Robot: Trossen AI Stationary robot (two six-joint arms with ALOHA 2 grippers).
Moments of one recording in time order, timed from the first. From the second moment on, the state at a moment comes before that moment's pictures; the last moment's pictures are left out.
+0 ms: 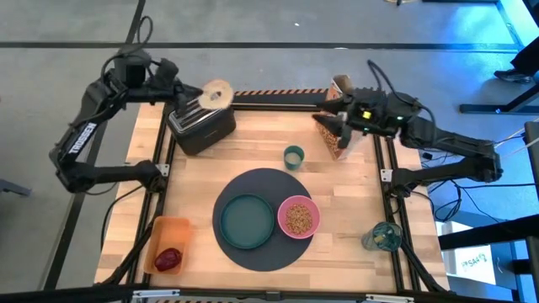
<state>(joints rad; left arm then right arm) 0.84 1.02 1.48 -0.92 0.34 -0.14 -0.21 1.05 1.16 -0.06 -0.03 0.27</state>
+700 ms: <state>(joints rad) 0.26 1.12 1.18 -0.33 0.31 -0.44 -0.08 1.29 1.16 0.14 -0.07 0.41</state>
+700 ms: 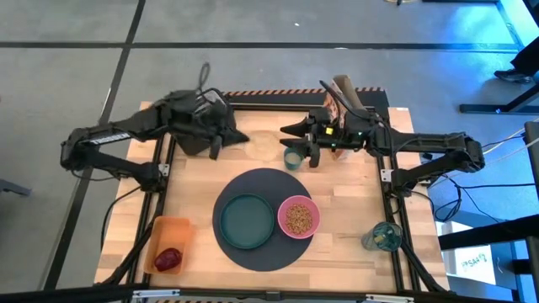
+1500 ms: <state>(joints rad) 0.11 1.65 1.18 -0.85 0.52 -0.18 -0.04 1.28 1.16 0.11 -0.08 0.41</state>
